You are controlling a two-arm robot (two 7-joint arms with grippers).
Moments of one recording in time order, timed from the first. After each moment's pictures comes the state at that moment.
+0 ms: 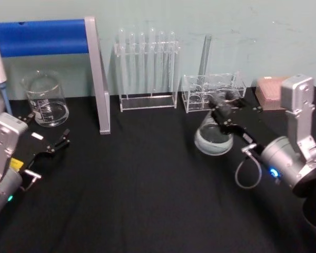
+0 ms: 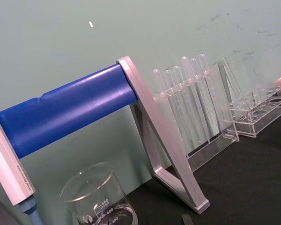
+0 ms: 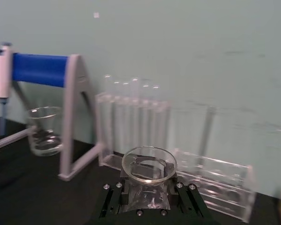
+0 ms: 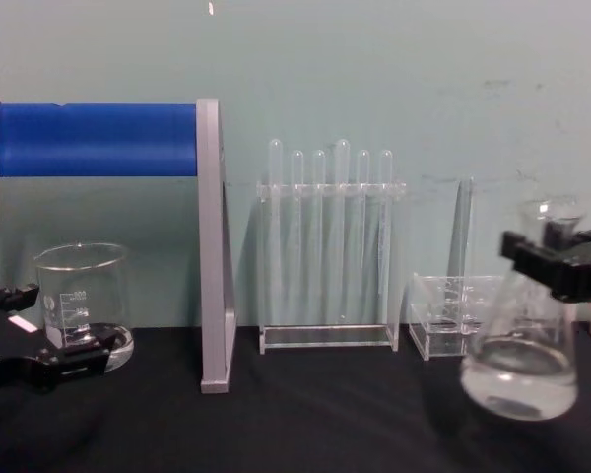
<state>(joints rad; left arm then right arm) -0.20 0.60 0.45 -1.41 -0.25 -0.12 0.03 0.13 0.31 -0.21 -1.57 0.29 0.01 0.25</state>
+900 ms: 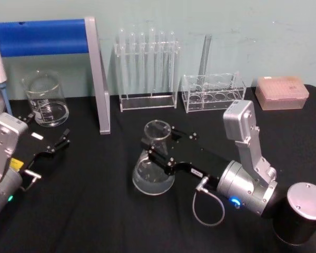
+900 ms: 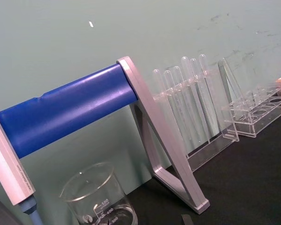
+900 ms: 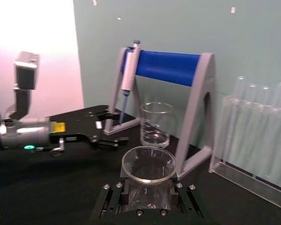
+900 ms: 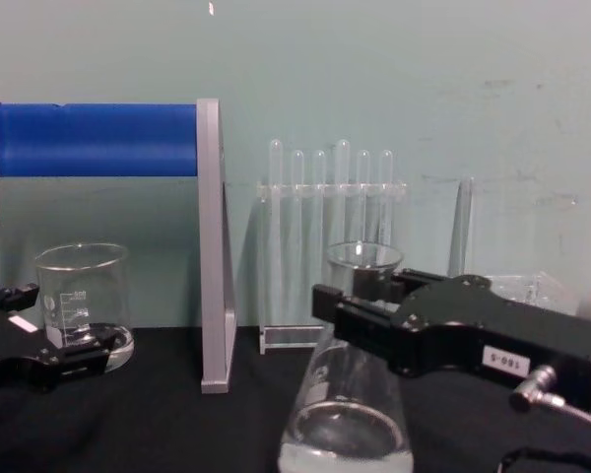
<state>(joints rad) -0.20 0.60 0.45 -1.41 -0.25 -0.12 0.03 0.14 0.35 -0.42 -1.64 0.34 0.01 0.47</state>
